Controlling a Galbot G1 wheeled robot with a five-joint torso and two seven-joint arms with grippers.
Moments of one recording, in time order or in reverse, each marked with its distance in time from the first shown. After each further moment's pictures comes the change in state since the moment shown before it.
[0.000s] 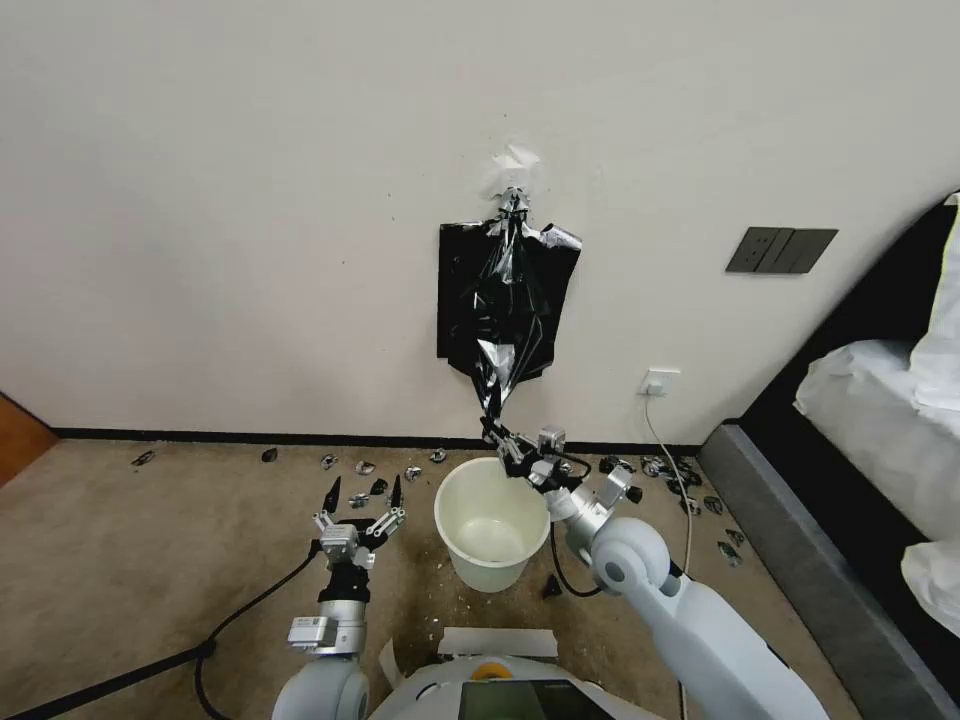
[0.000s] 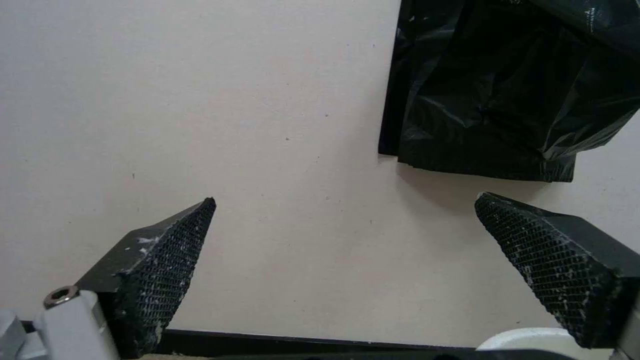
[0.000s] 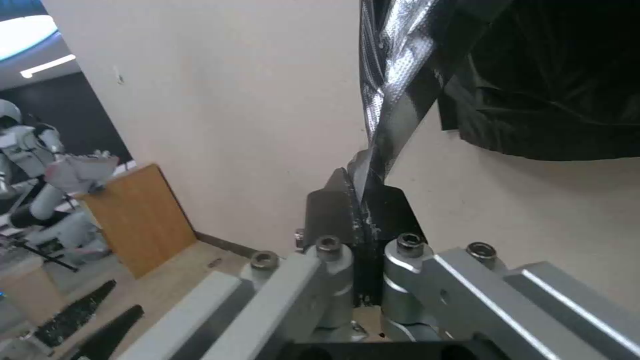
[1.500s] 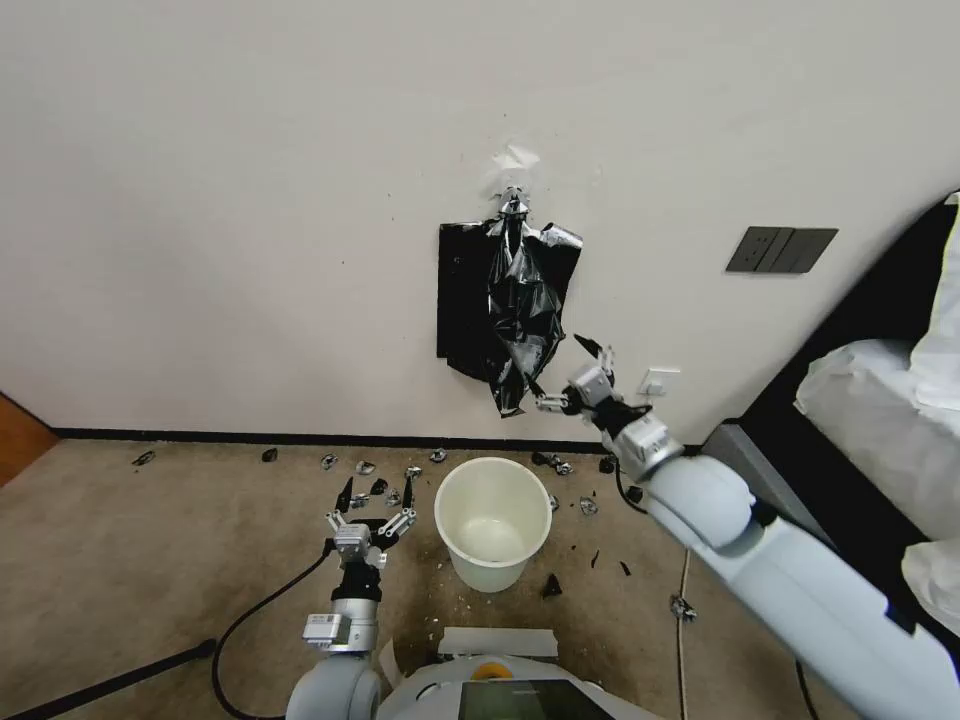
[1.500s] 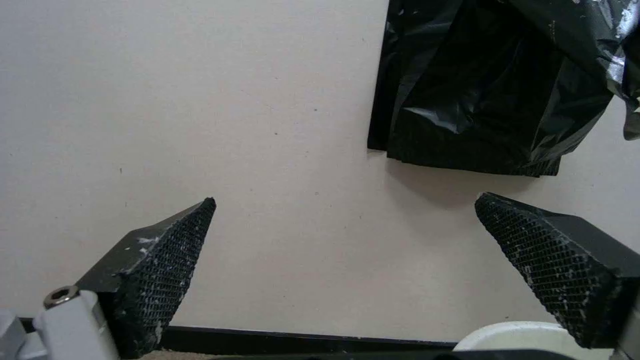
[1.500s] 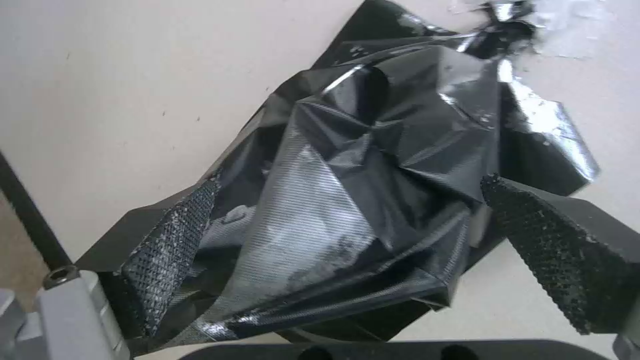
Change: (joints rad) left arm 0.001 -0.018 0.016 0.007 0.024 0.001 -0.002; right arm 0.513 -0.354 -0.163 0.159 -0.493 -0.404 0.211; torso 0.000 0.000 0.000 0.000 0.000
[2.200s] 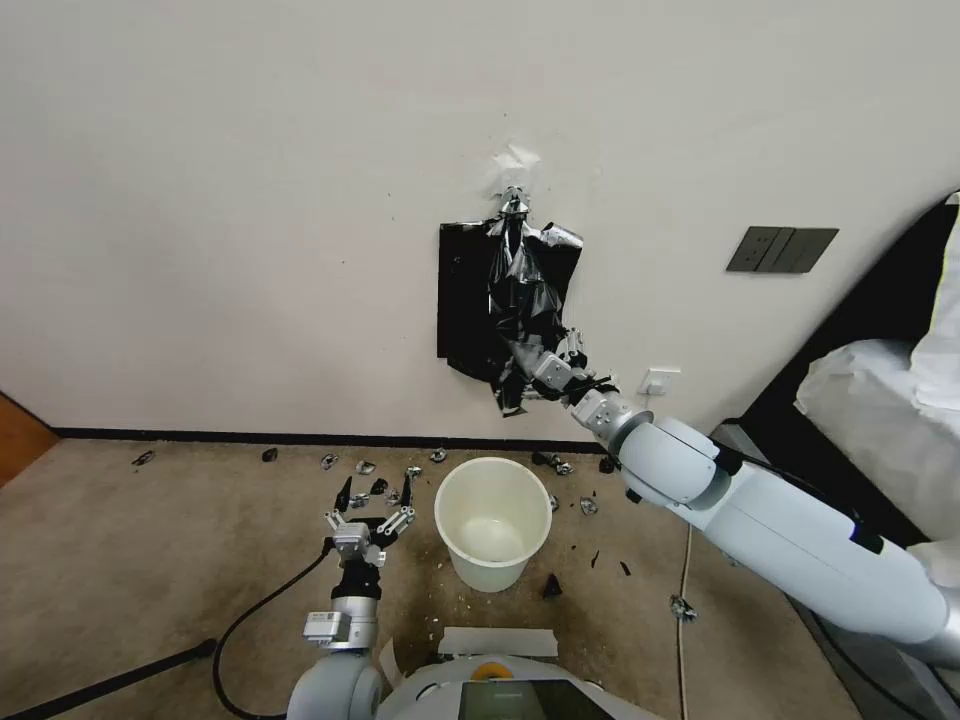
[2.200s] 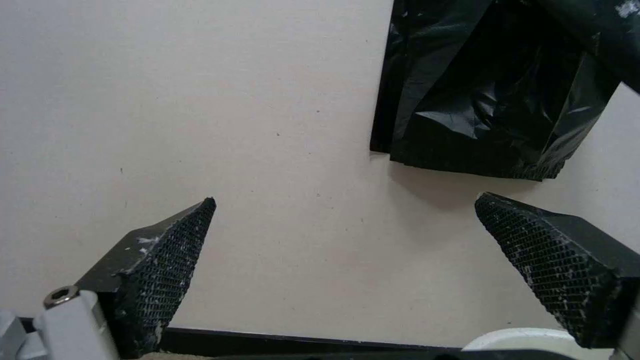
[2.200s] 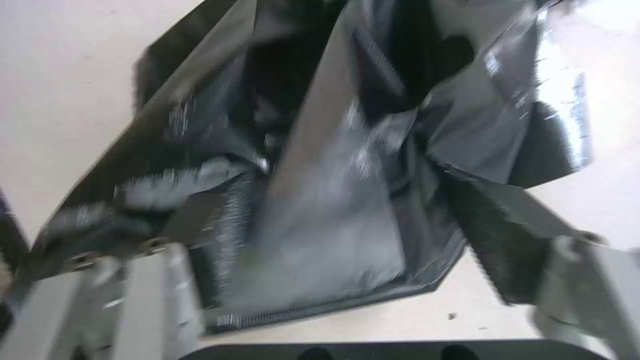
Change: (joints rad) left arm -0.017 -0.006 0.003 0.013 -0.009 -0.003 0.000; right arm 0.243 -0.062 -0.217 -0.076 -0.161 -0.181 -0.003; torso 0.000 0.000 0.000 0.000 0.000
